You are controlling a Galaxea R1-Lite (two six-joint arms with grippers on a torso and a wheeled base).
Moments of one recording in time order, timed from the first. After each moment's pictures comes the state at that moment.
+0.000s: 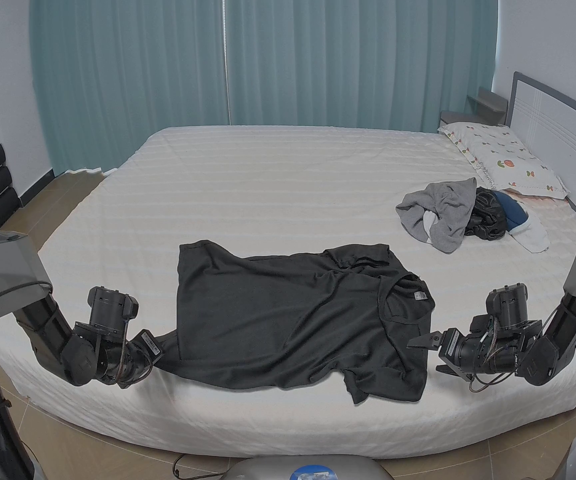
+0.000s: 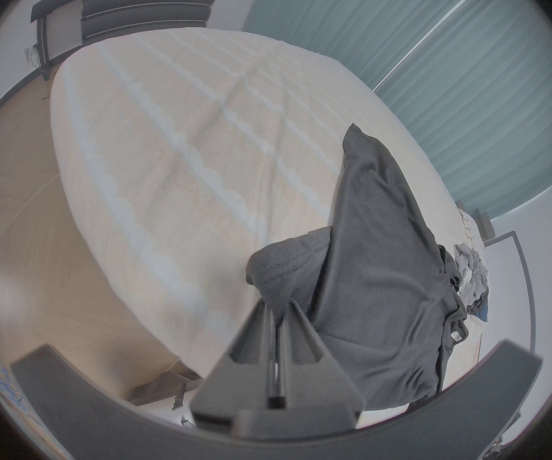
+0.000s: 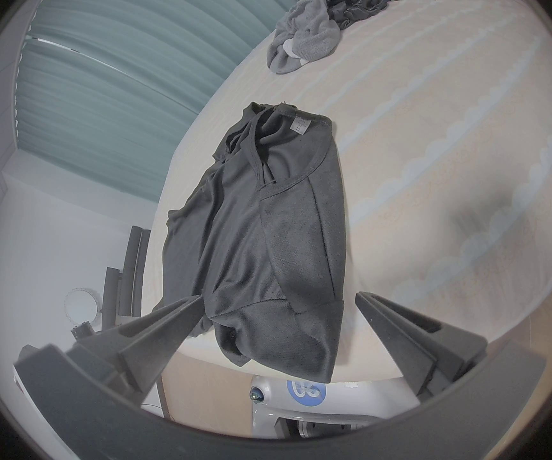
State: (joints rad) left arm -0.17 2.06 -0.56 -0.60 0.06 -0.91; right arm 0.21 2.08 -0.45 -0.89 0.30 0.77
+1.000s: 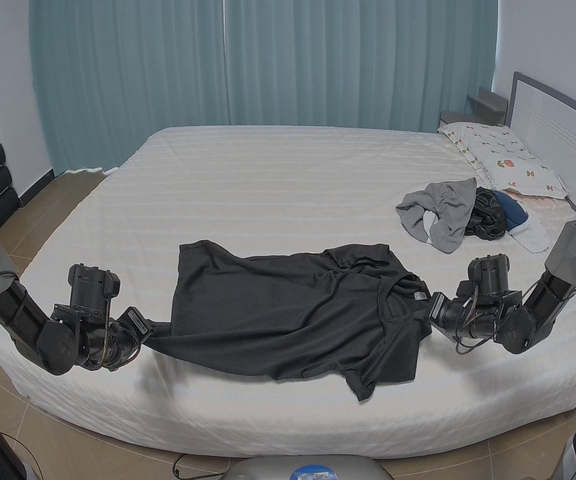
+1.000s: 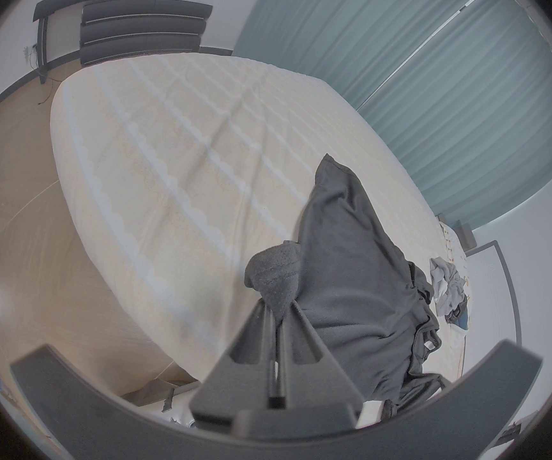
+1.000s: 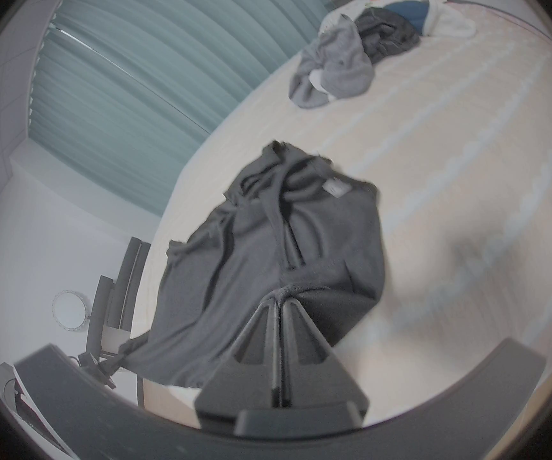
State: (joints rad) left arm -0.15 1.93 -0.57 -0.57 0.06 -0.91; right arm 0.21 2.18 -0.78 -0.80 0.21 0.72
